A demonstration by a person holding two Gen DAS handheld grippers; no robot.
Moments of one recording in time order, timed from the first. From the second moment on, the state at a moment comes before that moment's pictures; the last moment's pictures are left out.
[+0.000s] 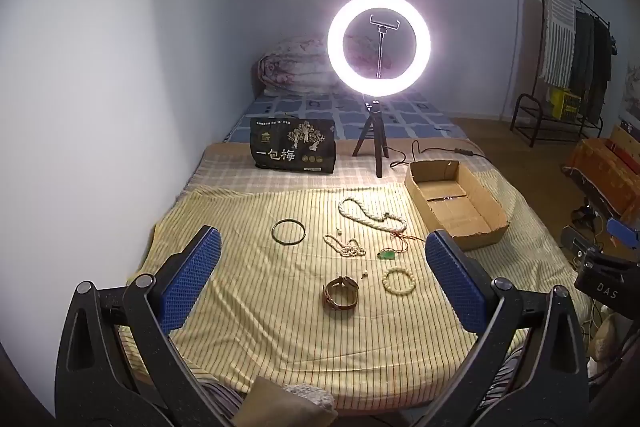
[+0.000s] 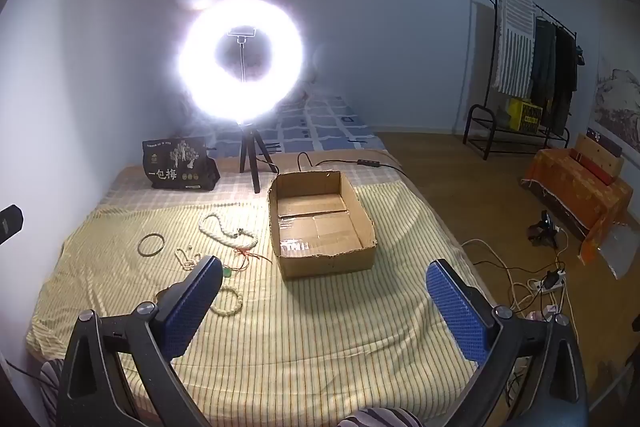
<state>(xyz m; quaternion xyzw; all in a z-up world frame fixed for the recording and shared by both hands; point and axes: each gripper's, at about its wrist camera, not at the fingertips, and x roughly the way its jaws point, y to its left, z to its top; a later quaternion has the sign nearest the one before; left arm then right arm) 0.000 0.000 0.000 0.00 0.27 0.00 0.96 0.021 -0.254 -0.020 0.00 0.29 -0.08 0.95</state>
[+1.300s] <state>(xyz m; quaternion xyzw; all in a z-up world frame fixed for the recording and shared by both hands) -0.001 0.007 -0.001 -0.02 0.28 0.00 0.96 0.020 -0.243 -0.011 0.00 0.29 -0.08 0.95</state>
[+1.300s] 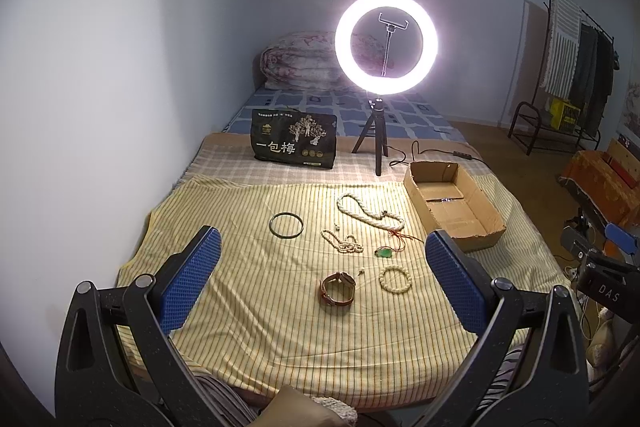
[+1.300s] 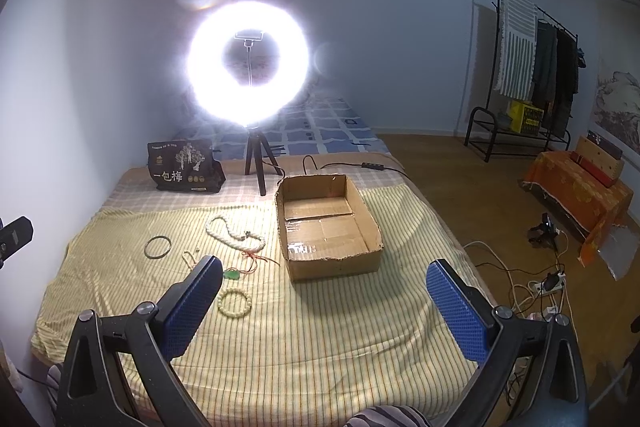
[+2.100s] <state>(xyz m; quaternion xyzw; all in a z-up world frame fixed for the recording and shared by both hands) -0.001 0.014 -0.001 -0.02 0.28 0.00 0.96 0.020 -0.240 -0.005 0.00 0.29 -0.07 0.95</state>
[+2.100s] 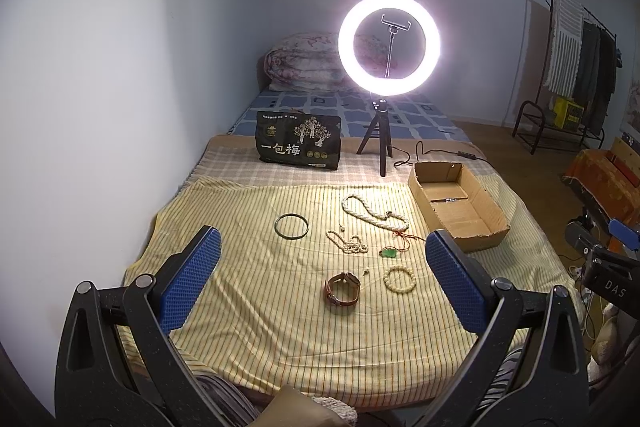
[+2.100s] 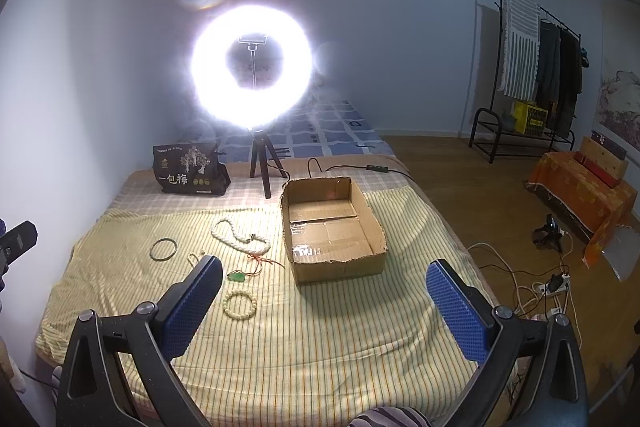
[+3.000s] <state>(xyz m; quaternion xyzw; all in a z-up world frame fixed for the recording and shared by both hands) 0.011 0.037 -0.008 -0.01 0.29 0.05 0.96 0.045 -0.239 -0.025 0.00 0.37 -0.04 0.93</state>
